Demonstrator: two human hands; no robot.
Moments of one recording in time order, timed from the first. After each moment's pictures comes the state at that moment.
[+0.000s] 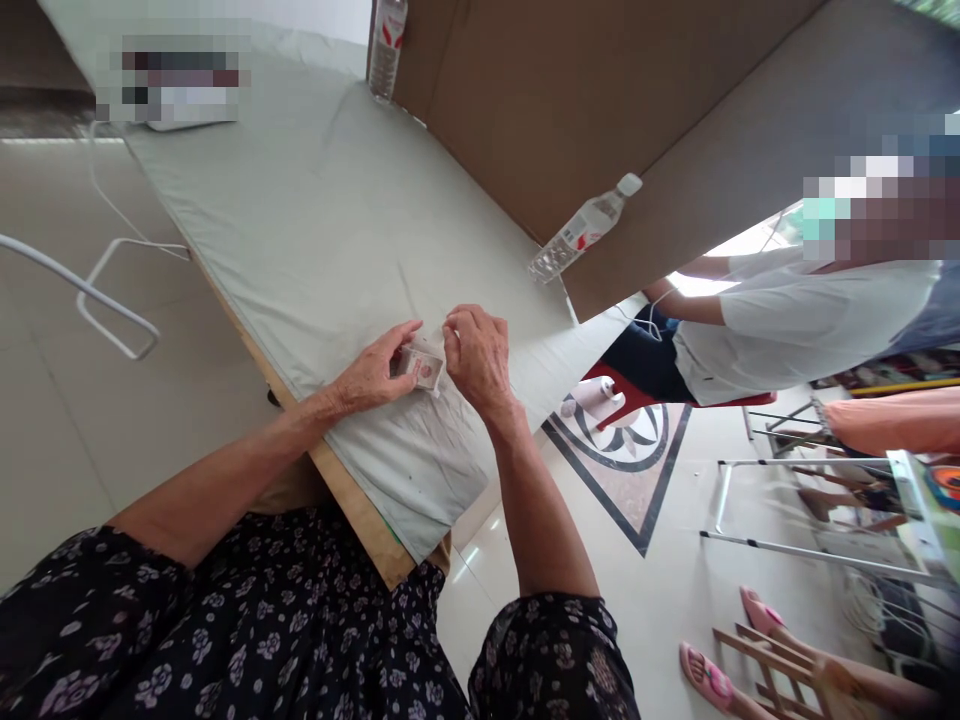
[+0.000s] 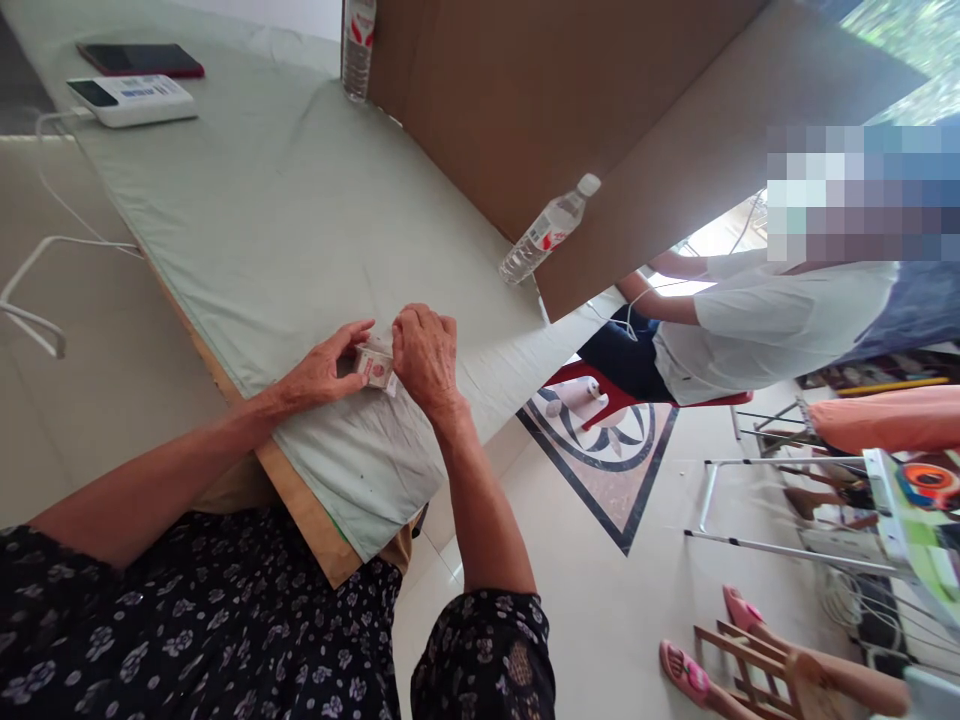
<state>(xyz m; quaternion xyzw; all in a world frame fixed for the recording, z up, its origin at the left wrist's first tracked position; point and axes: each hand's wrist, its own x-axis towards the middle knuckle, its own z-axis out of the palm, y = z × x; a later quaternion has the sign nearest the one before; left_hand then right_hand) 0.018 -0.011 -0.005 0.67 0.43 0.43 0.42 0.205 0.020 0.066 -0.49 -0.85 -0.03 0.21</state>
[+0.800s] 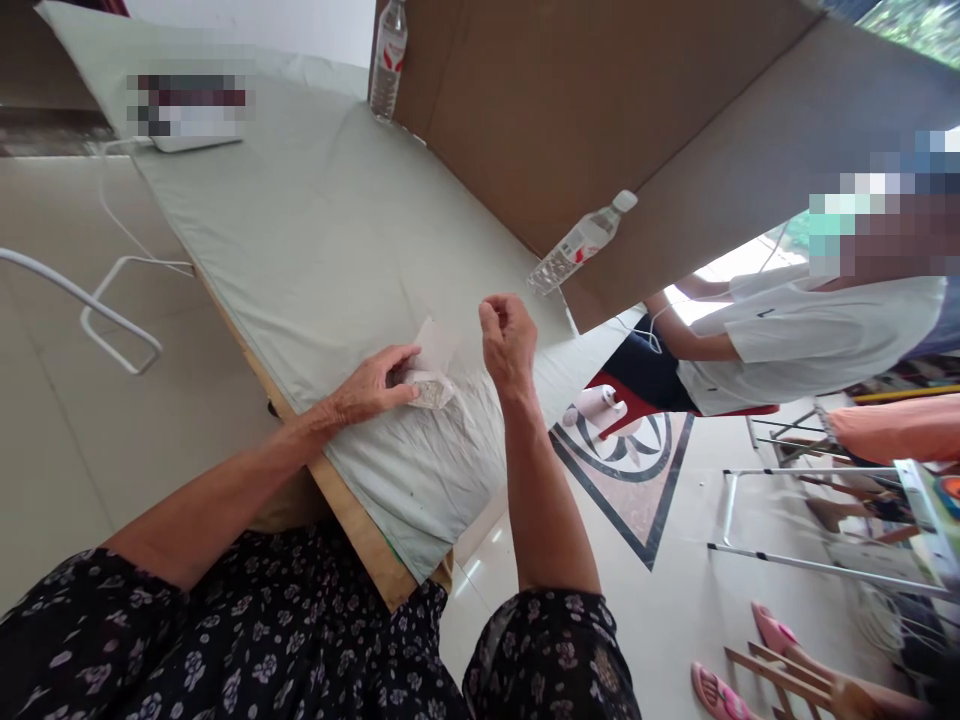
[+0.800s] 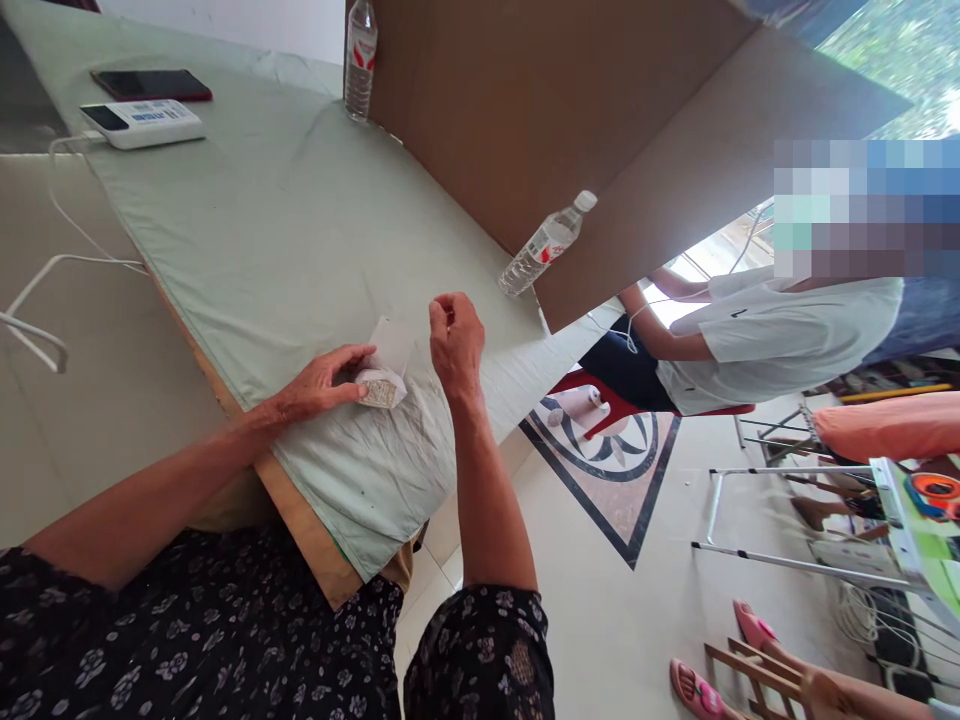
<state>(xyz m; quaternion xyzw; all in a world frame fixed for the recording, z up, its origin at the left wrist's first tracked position) 0.013 -0.007 0.001 0.64 0.44 0.41 0.49 0.221 0.064 0.072 -0.57 -0.70 0.13 0.40</state>
